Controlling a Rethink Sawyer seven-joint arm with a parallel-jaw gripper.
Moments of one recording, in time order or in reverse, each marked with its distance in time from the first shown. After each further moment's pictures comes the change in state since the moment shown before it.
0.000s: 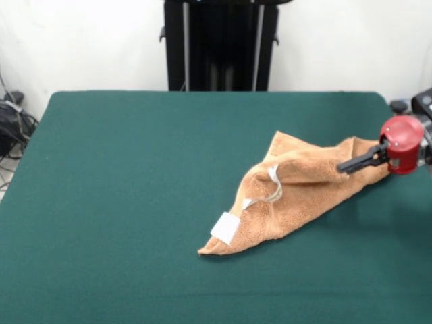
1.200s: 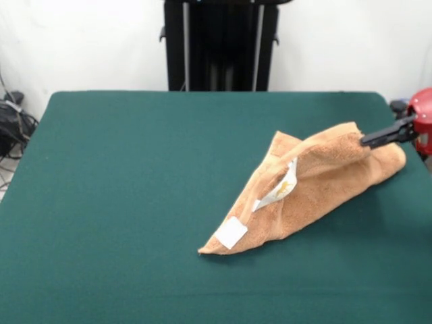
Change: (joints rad) arm -0.023 -0.058 0.000 -0.068 0.036 0.173 0.000
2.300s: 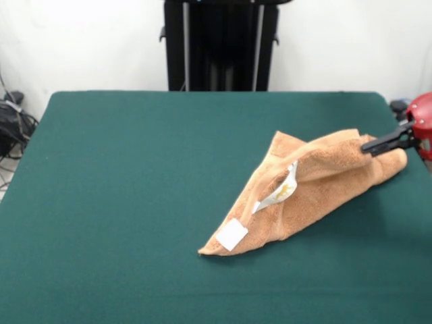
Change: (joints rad) arm -0.039 -0.001 0.001 -0.024 0.069 0.000 0.034
